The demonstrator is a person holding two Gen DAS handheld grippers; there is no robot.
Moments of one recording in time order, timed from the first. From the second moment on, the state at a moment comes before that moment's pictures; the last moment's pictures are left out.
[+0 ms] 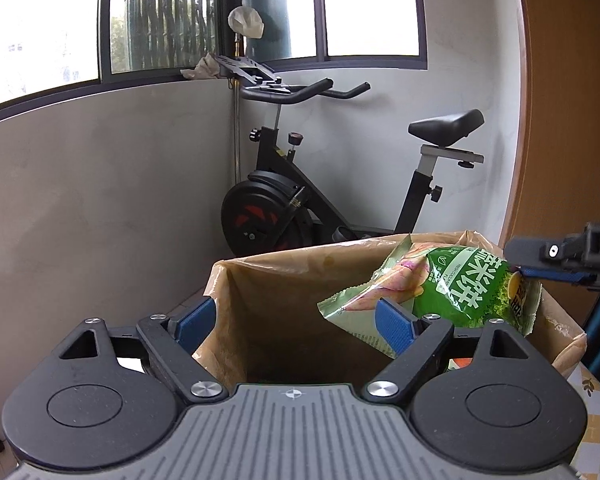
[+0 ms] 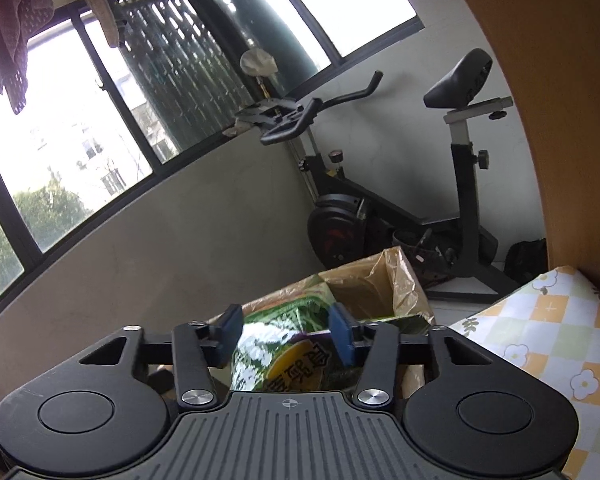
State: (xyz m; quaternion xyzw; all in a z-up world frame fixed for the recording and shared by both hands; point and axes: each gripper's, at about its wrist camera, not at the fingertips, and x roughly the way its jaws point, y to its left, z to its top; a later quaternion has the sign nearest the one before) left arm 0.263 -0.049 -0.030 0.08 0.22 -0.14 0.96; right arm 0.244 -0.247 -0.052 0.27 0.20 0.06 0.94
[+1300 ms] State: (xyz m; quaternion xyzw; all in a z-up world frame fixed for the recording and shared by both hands) left arm 0.115 0.081 -0.087 0.03 0.26 -0.06 0.96; right arm 0.116 -0.202 -0.084 0.06 0.16 0.09 0.98
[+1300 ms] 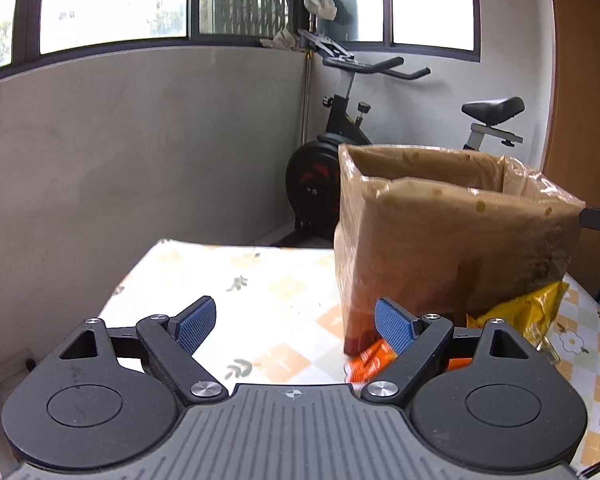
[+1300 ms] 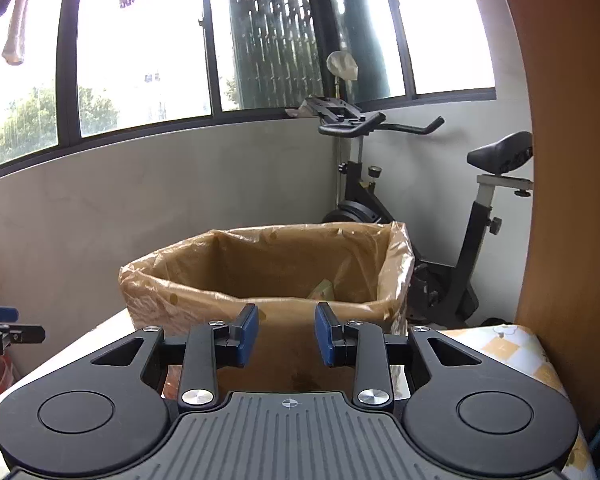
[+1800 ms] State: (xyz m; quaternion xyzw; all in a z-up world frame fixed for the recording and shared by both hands) left arm 0.053 0.092 -0.172 0.02 0.35 -0.07 0.93; right arm 0.059 -0.177 -0.174 0.10 0.23 0.06 0.97
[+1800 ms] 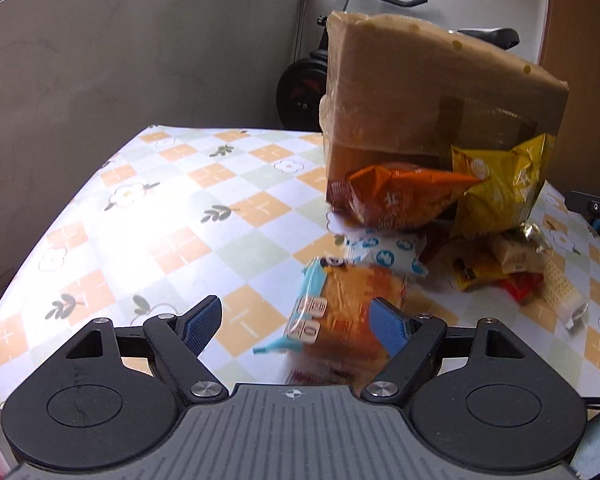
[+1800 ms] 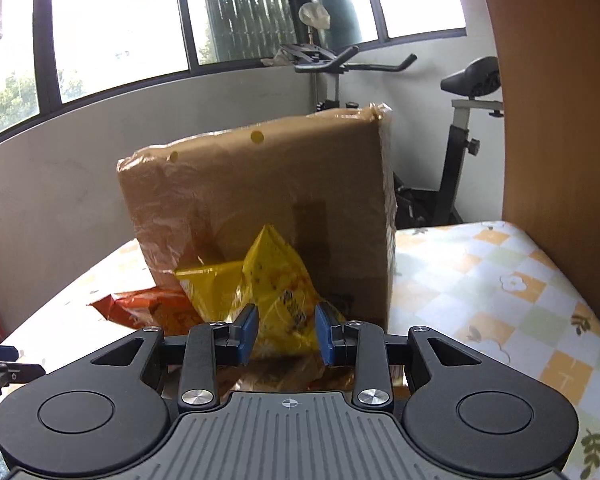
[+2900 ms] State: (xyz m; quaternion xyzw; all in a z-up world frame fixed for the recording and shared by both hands) left arm 0.023 0.085 -0.222 0.10 0.39 -0.07 0.91; right arm 0.032 -0.174 -0.215 0.13 0.29 0.04 0.95
